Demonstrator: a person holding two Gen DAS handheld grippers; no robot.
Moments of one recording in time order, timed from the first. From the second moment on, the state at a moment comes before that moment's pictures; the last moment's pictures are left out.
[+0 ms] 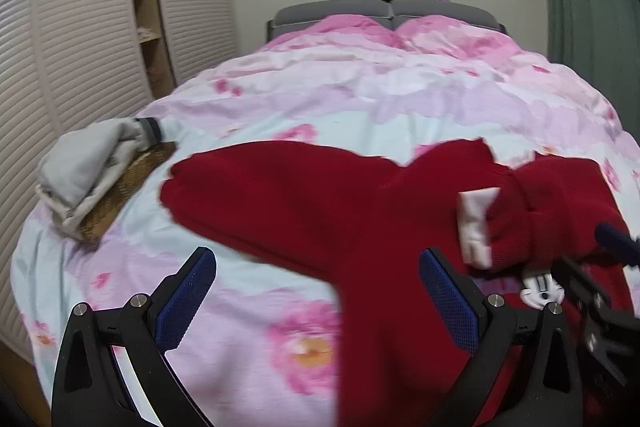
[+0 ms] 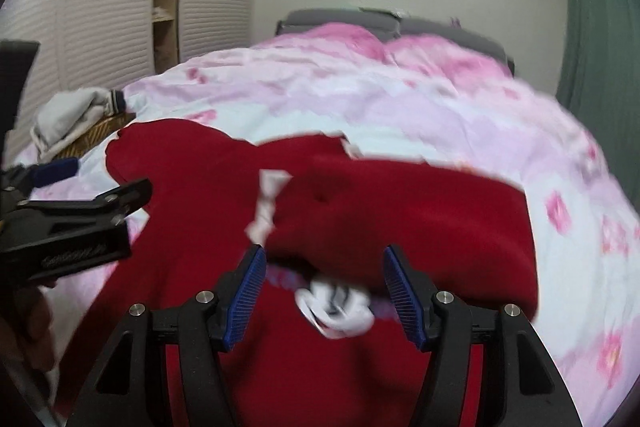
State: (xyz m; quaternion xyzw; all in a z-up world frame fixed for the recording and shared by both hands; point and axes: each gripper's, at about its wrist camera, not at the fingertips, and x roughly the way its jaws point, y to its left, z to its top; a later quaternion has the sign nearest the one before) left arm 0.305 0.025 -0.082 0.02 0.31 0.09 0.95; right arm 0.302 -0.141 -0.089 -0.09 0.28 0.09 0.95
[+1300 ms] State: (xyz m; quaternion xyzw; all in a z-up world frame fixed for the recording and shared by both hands) left arm 0.287 0.114 -0.073 -0.04 0.31 0.12 0.94; right arm 0.361 -0.070 -0.084 -0.04 0.34 0.09 0.94
